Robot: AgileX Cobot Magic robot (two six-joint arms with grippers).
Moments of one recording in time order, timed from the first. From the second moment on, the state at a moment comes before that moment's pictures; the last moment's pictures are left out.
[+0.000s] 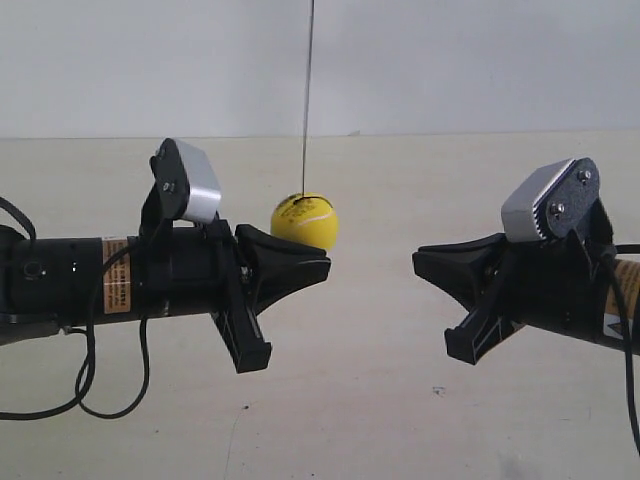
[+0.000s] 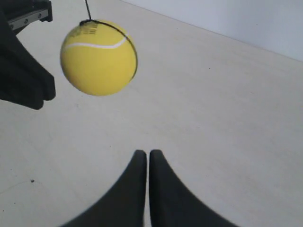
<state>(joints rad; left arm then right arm) -0.45 1.72 -0.62 0.94 -0.91 -0.48 0.24 1.54 -0.38 -0.85 -0.90 0.43</state>
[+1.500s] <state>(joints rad) -0.45 1.72 -0.62 0.94 -0.87 -0.46 0.24 1.54 -0.38 -0.91 -0.95 0.47</state>
